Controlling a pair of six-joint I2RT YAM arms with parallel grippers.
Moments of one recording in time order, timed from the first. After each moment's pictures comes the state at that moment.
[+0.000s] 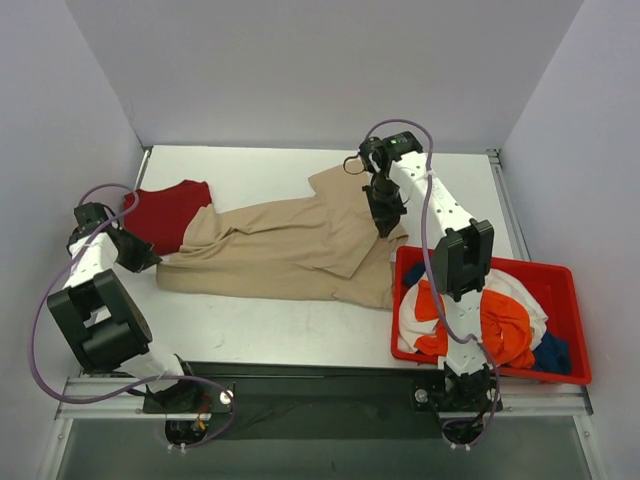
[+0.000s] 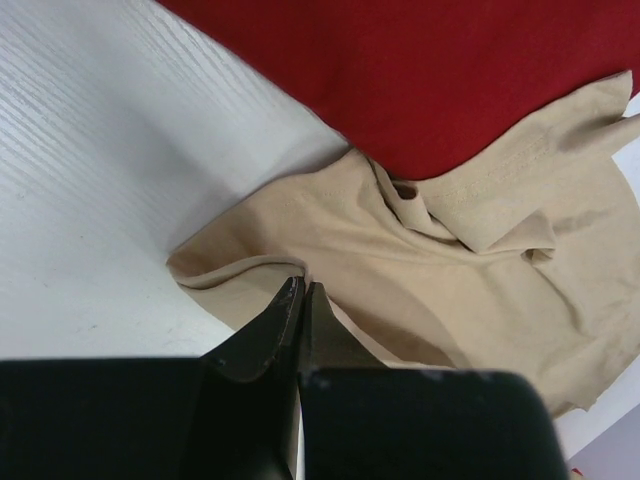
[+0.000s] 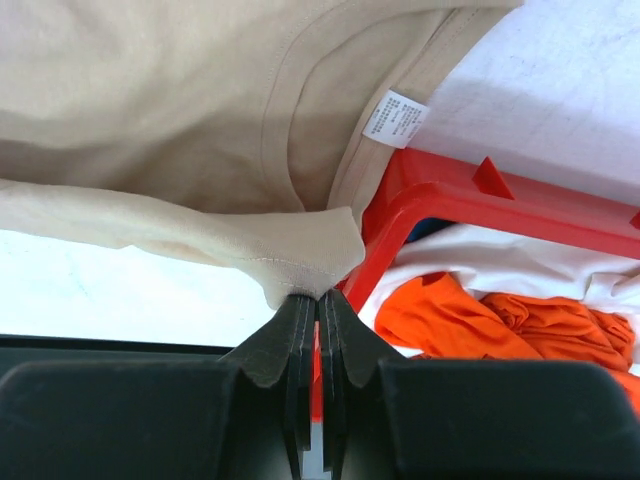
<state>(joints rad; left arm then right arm) 0.50 1.56 1.07 -0.62 0.23 -0.55 0.43 2.14 2.15 -1.52 0.08 0.25</state>
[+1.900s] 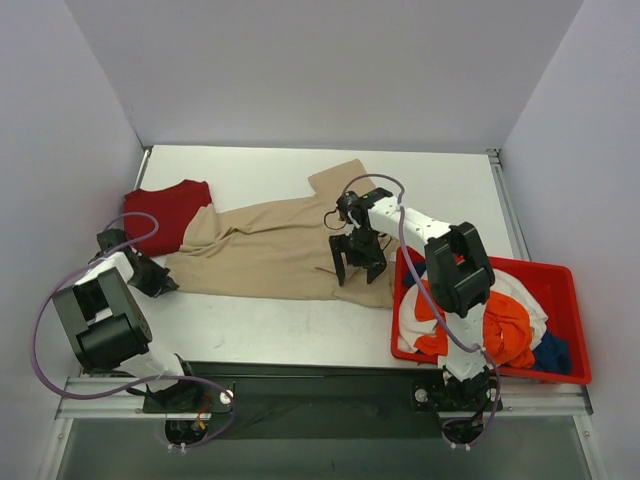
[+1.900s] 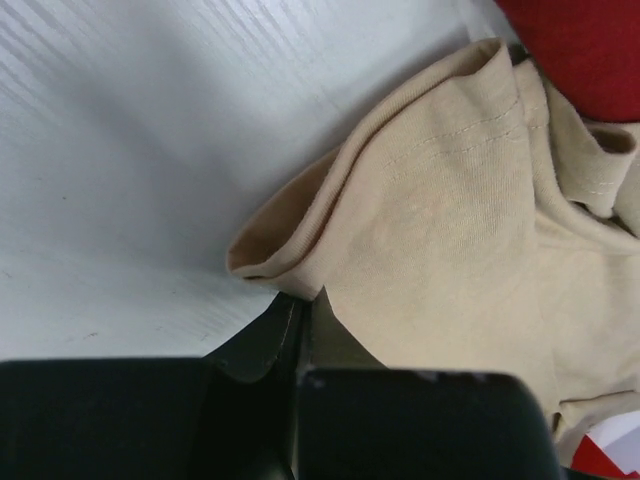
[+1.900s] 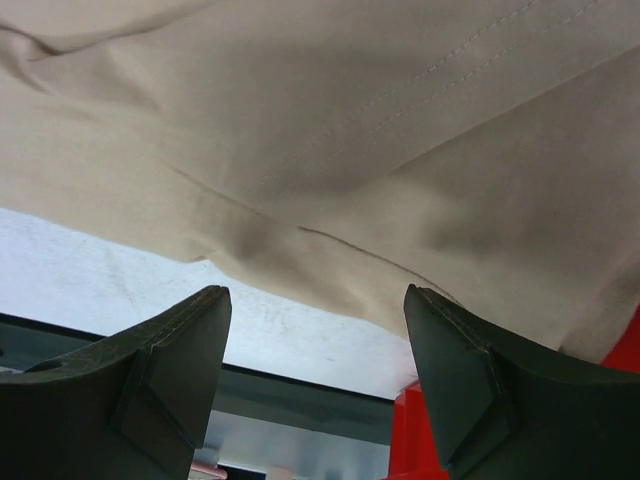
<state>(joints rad) 0.47 1.57 0.82 -0.48 0.21 -0.54 0.57 2.01 1.53 -1.05 -0.13 0.37</state>
